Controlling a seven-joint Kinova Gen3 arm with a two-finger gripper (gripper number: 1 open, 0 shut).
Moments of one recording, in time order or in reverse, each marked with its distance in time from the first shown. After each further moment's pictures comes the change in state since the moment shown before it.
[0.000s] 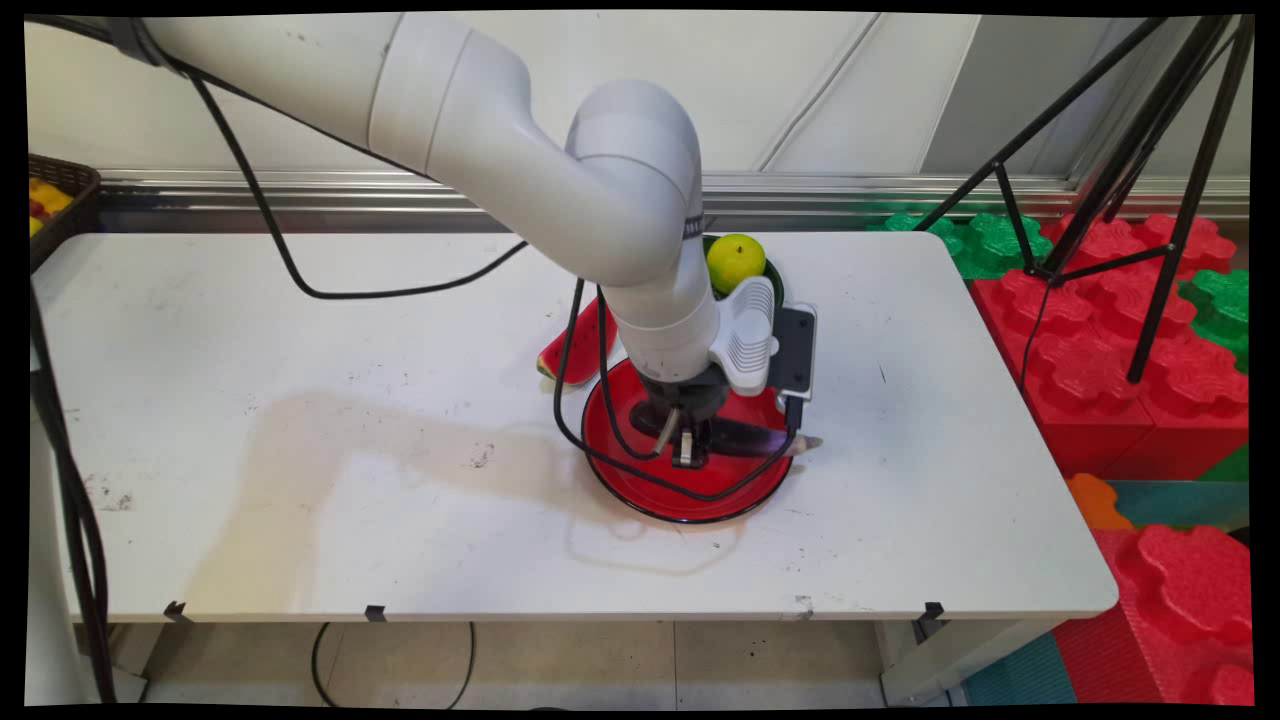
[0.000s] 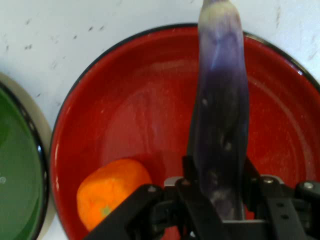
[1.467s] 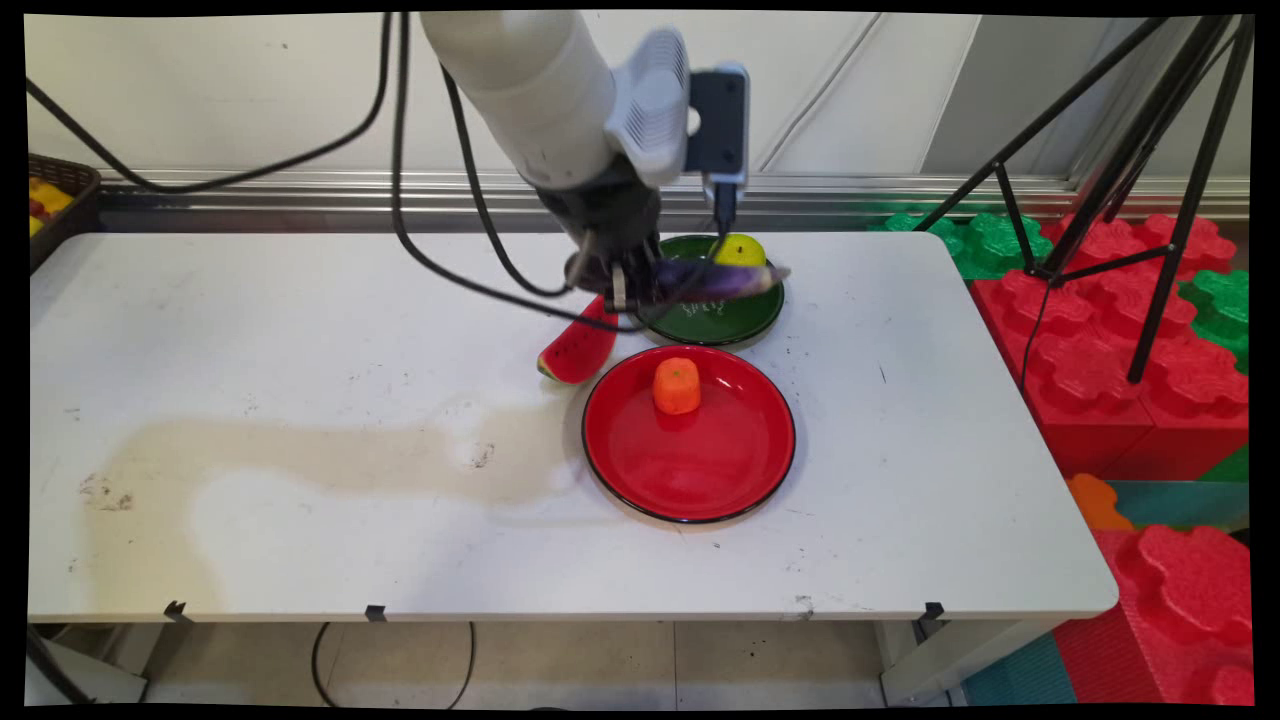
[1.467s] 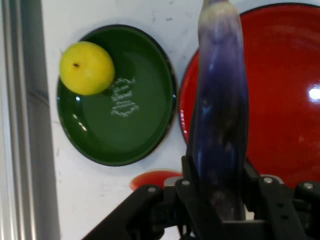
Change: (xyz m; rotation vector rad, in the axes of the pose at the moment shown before) arm -0.048 -0.040 -0.158 0.174 0.032 -0.068
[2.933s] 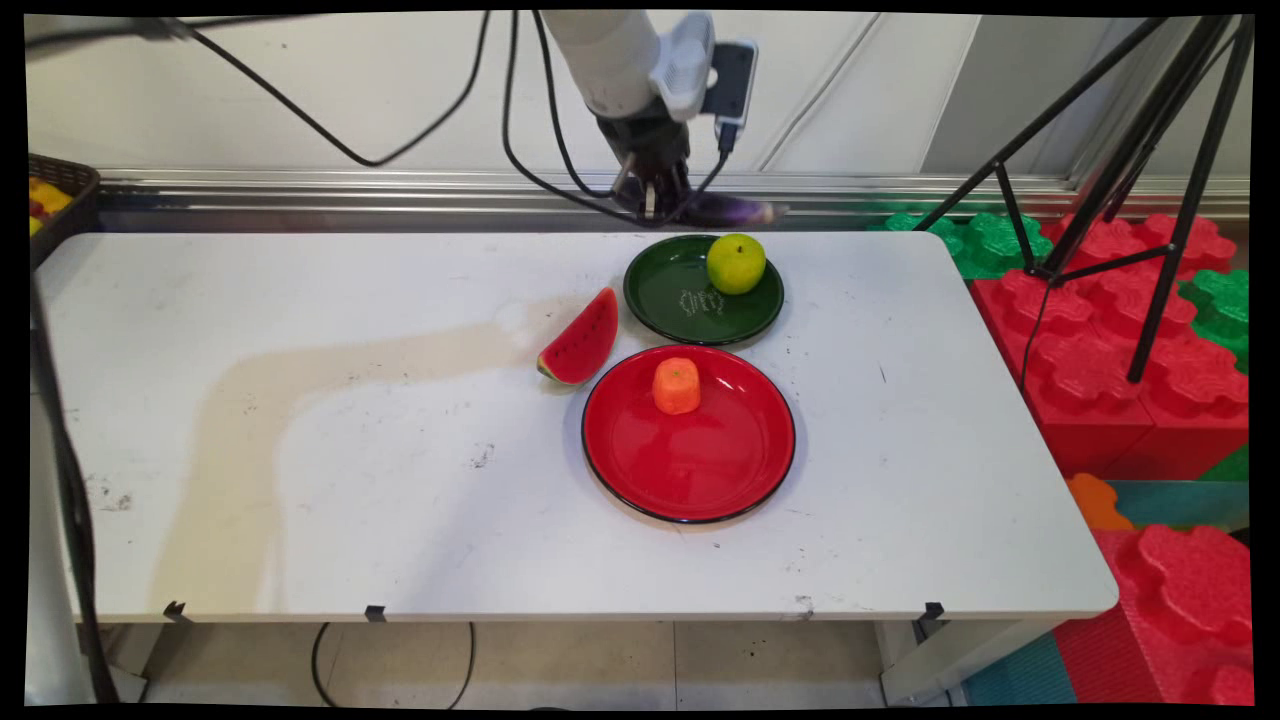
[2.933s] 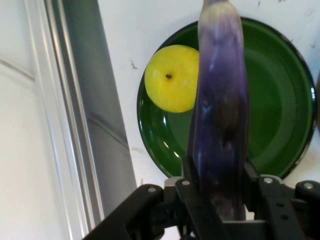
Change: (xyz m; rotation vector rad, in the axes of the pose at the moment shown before) arm -0.014 -0.135 0.104 0.030 0.025 0.125
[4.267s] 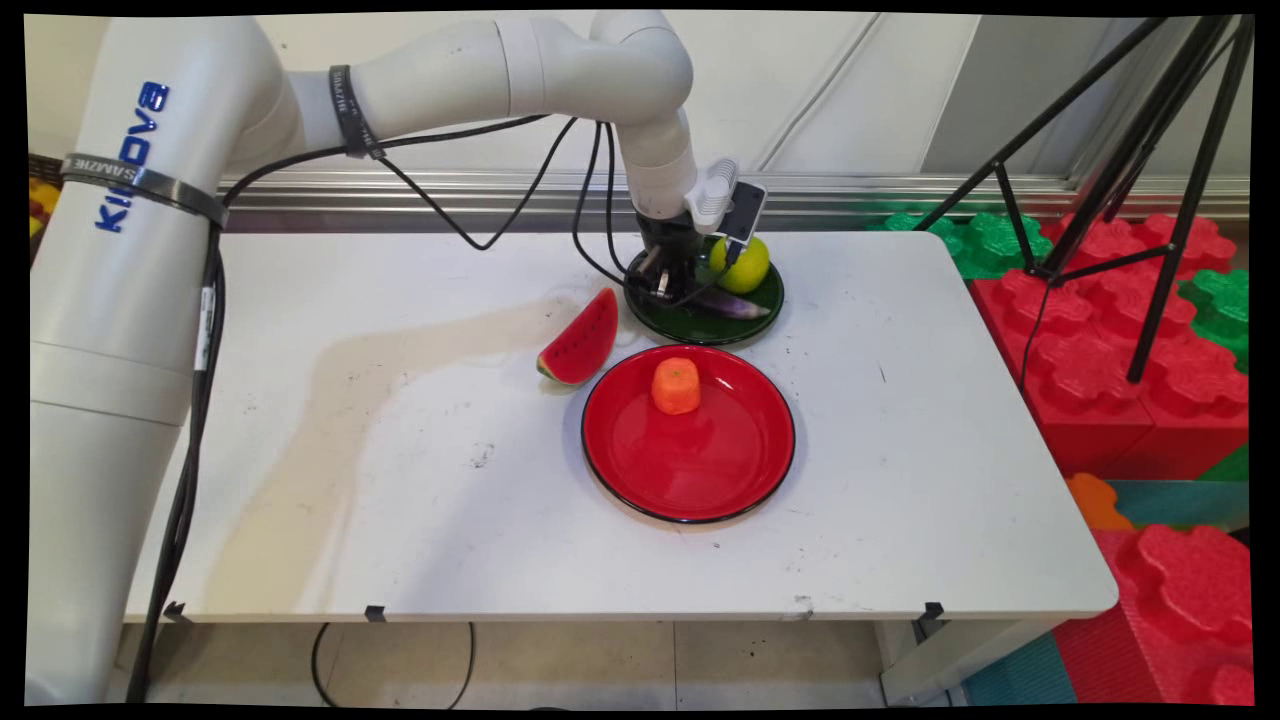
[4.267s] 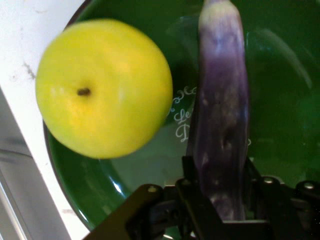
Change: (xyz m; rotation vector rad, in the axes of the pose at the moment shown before) arm -0.004 -0.003 0.181 -0.177 -0.080 0.155
